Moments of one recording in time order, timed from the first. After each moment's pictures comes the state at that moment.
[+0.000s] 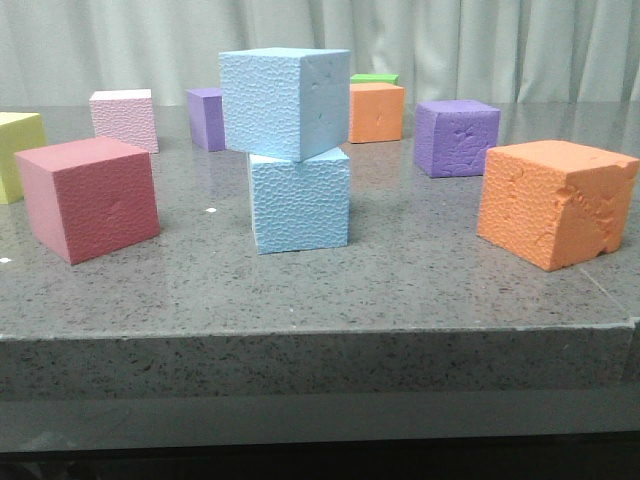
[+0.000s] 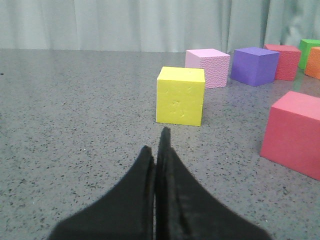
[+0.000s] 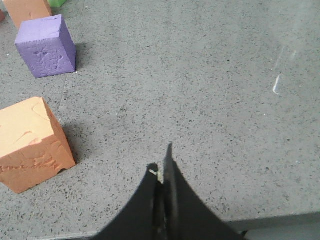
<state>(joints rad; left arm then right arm) -0.04 -0.01 0.01 0.02 0.14 -0.04 0.17 0.43 -0.47 -0.30 0.60 0.49</state>
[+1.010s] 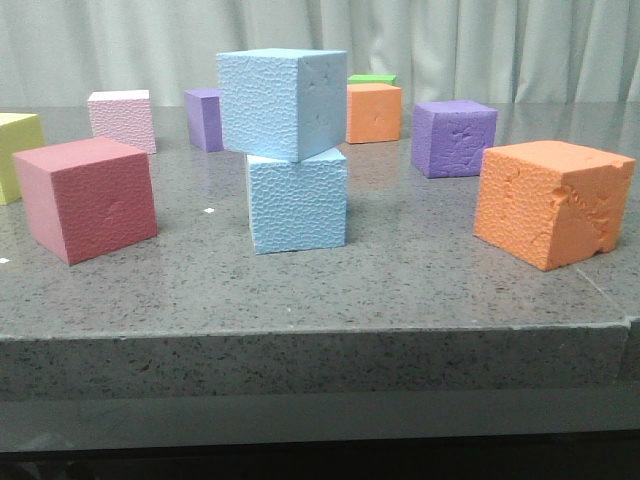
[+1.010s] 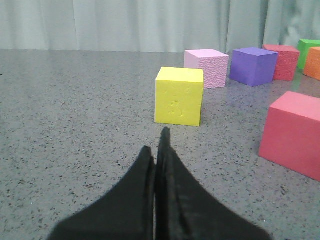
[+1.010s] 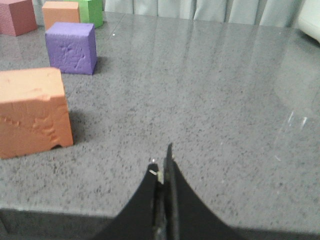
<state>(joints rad) -0.04 -0.01 0.01 0.02 0.14 -0.04 0.01 0.05 -0.05 0.06 0.25 -0.07</state>
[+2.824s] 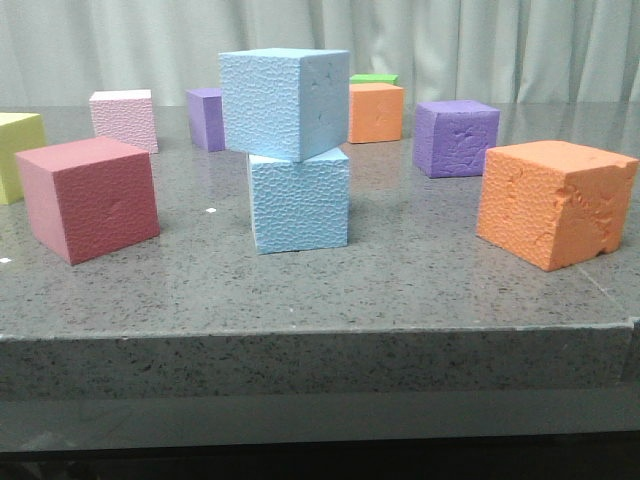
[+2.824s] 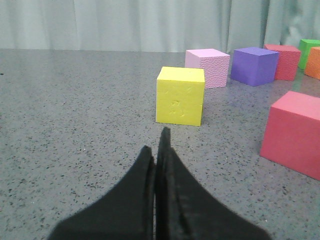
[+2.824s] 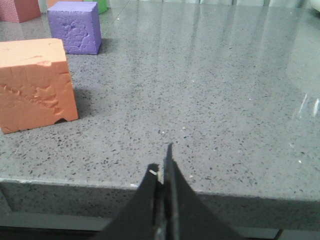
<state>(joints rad) -0.04 -0.01 0.01 0.02 0.14 -0.04 0.01 -0.01 0.03 0.11 0.25 -0.09</state>
